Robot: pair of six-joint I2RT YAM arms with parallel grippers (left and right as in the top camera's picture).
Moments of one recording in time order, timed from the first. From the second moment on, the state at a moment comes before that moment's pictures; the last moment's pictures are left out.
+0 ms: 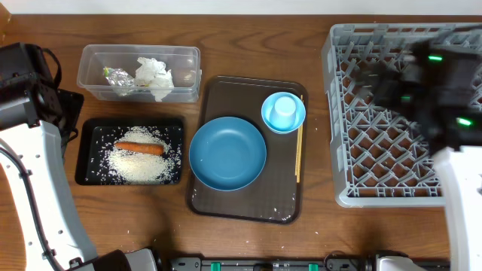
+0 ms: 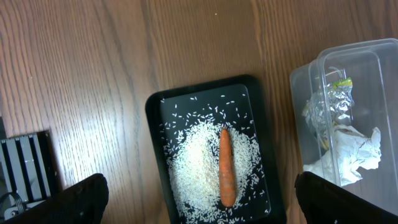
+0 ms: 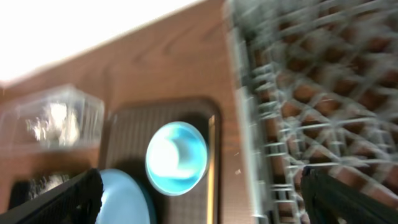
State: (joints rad) left arm 0.36 1.47 1.66 -1.42 -0.29 -0.99; right arm 0.04 1.36 1.32 -0.75 -0.27 0.36
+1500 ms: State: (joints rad) left arm 0.36 1.47 1.66 -1.42 -0.29 -0.99; right arm 0.47 1.85 1.36 -0.61 0.07 0.36
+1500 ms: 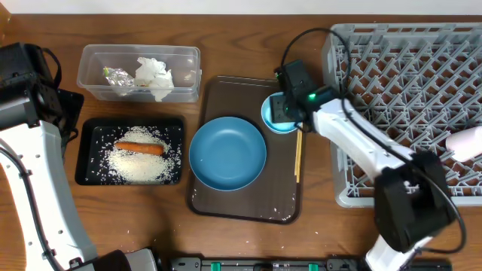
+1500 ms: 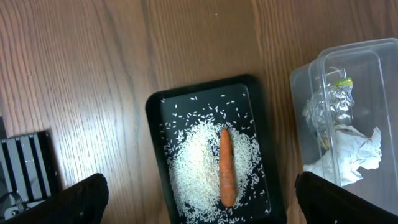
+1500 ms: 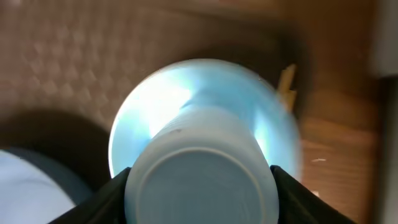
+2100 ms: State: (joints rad) left arm 0.36 1.47 1.66 -1.42 -0.29 -0.99; right arm -0.23 1.37 1.54 -0.73 0.10 0.32
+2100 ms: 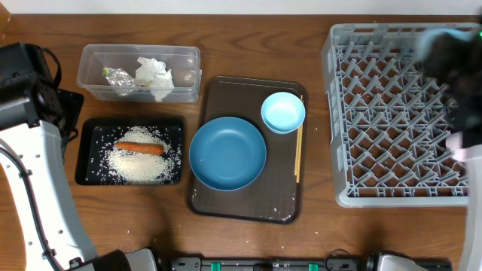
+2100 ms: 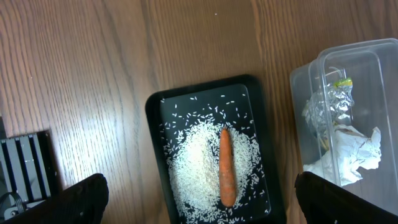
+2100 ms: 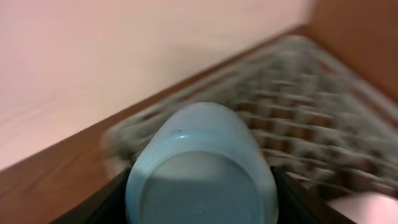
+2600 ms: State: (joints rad) left arm 0.36 1.47 1.66 -1.42 -0.29 -0.99; right arm -0.70 1.68 1.54 -0.72 0.11 0.32
